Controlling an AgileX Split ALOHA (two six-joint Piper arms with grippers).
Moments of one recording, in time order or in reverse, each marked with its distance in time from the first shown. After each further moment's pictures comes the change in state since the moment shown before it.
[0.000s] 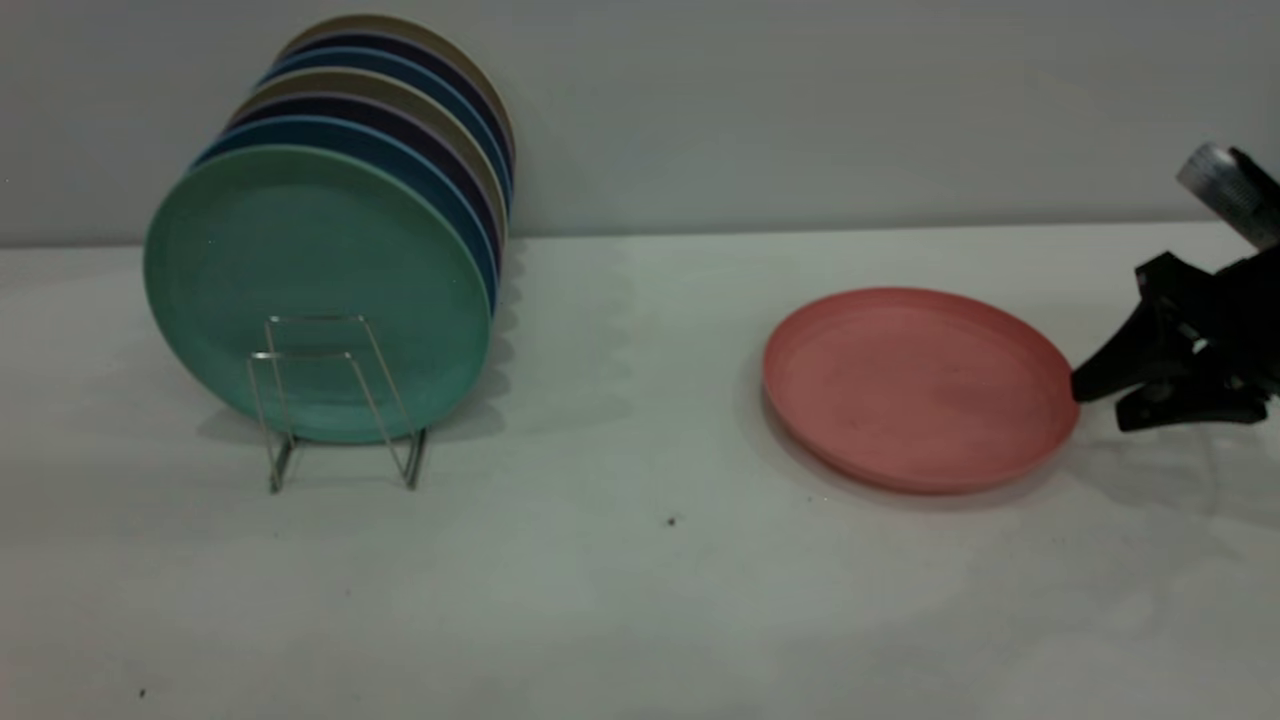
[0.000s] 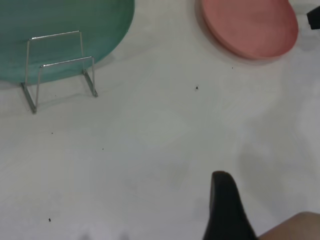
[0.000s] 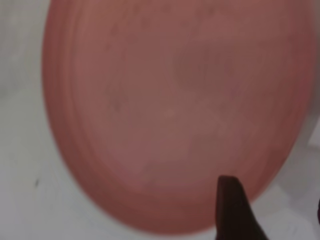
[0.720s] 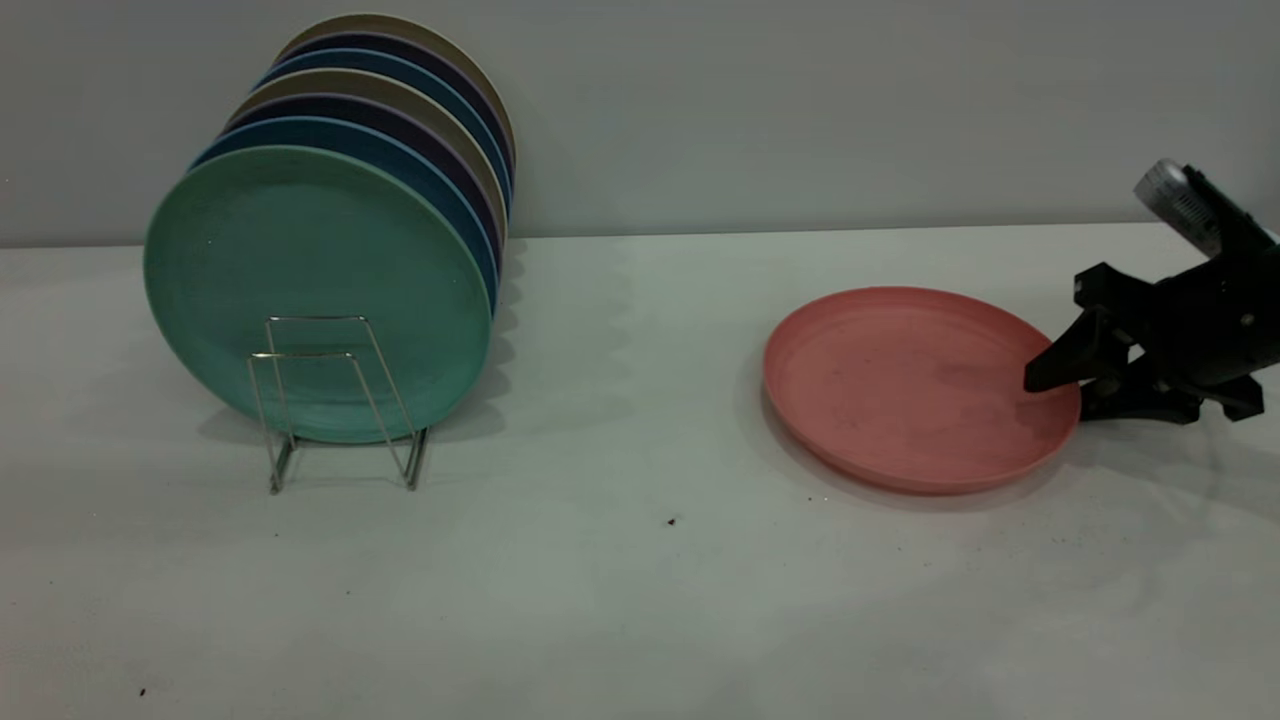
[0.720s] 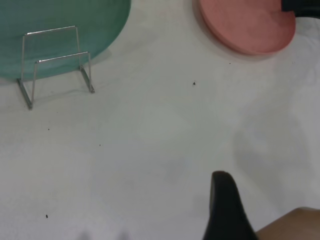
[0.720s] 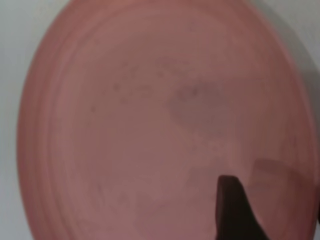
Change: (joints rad) left arm 0.000 0.000 0.000 0.000 0.012 0.000; right arm 0.059 0.094 -0.047 0.254 -0.101 -0.137
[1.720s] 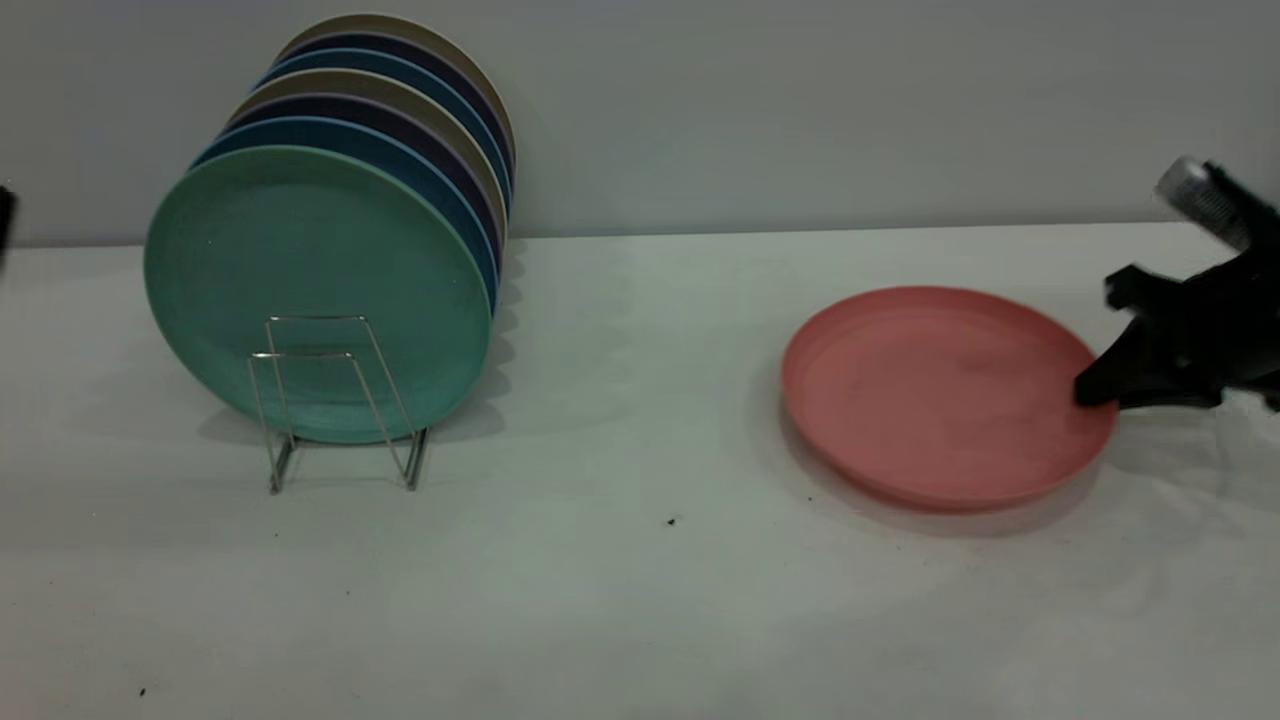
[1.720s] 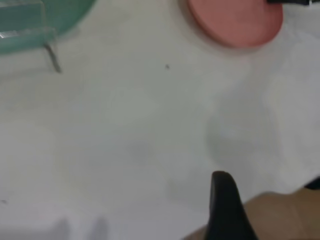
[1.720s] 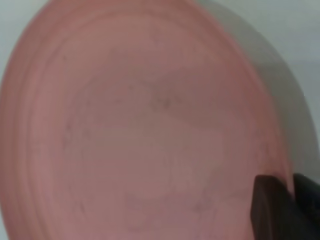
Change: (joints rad) left arm 0.000 0.052 0.000 -0.080 0.065 0.011; right arm -0.033 -0.048 -0.004 -0.184 0.000 0.084
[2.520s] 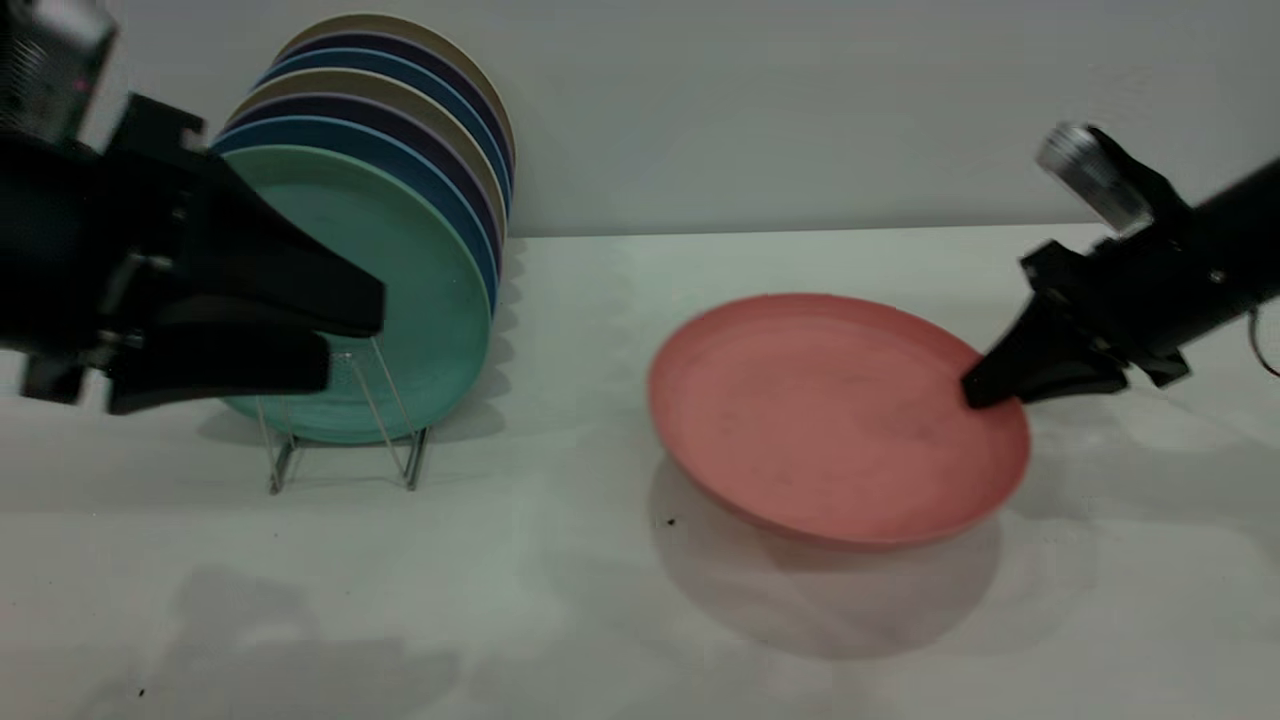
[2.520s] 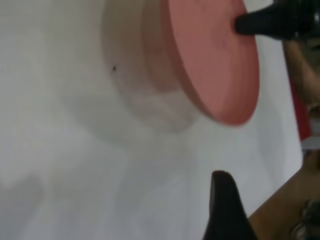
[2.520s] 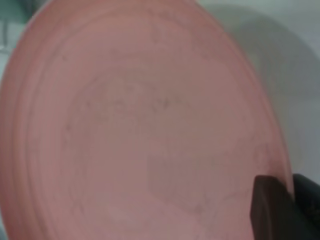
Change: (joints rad) left arm 0.000 0.678 -0.003 -0.811 -0.030 0.678; right arm 0.146 -0.069 0.001 -0.144 0.235 0.033
